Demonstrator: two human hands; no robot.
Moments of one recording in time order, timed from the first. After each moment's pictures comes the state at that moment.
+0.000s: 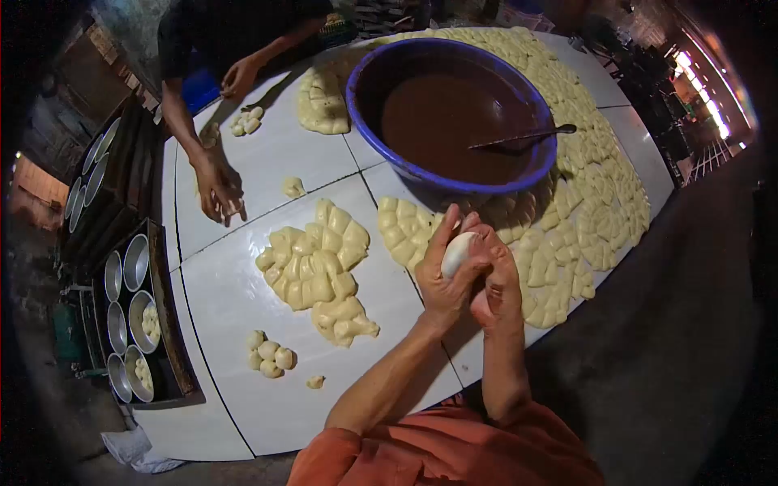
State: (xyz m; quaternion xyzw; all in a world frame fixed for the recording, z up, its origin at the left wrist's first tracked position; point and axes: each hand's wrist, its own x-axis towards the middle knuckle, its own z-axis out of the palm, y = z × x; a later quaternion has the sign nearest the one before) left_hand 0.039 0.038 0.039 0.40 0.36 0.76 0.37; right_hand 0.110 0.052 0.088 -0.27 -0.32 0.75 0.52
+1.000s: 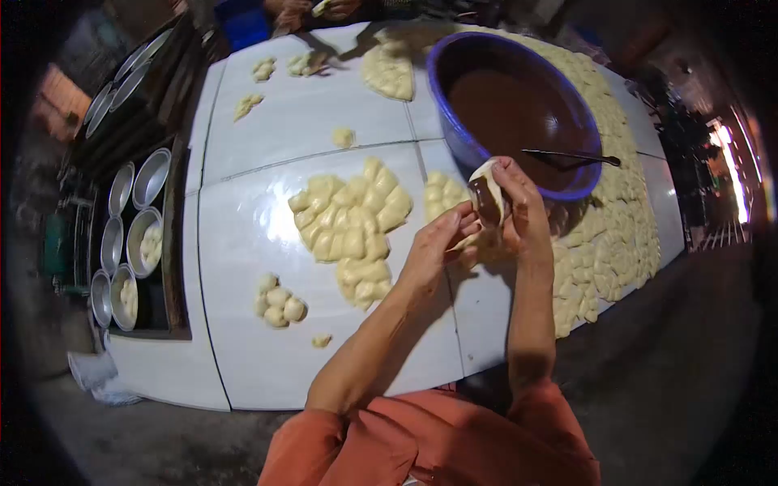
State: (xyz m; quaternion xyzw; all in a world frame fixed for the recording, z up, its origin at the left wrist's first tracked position) left_hand -0.036 0.006 0.034 0.17 0.34 0.67 0.63; right_hand 0.066 0.135 0.079 -0.28 -0.43 0.77 0.37
